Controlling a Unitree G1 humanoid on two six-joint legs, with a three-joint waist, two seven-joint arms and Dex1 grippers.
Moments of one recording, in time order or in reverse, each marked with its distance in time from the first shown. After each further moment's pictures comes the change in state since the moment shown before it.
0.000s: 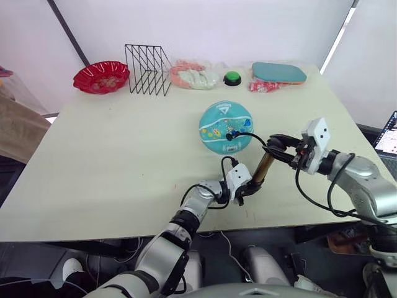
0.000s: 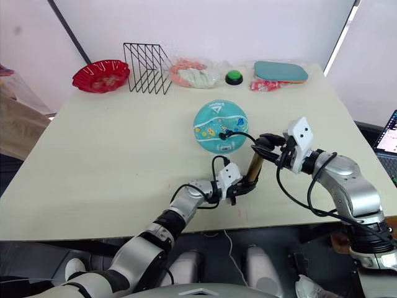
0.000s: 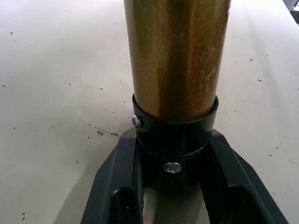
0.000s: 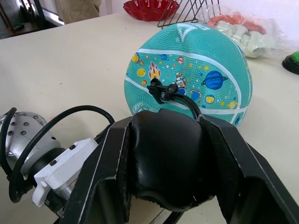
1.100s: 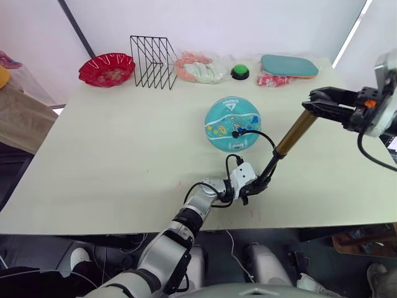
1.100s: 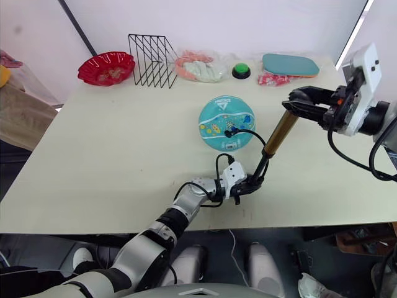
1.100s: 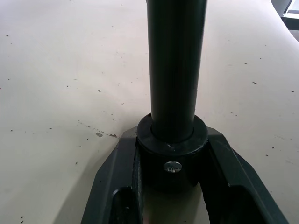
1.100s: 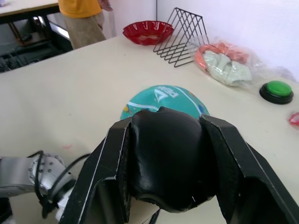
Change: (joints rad) left arm -0.014 -0.016 -0.003 -0.002 -0.005 -0.018 -0.025; right arm -0.229 -0.316 -0.302 -0.127 0.382 0.444 -0.018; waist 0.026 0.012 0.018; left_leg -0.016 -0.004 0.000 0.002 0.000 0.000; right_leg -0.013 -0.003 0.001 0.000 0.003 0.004
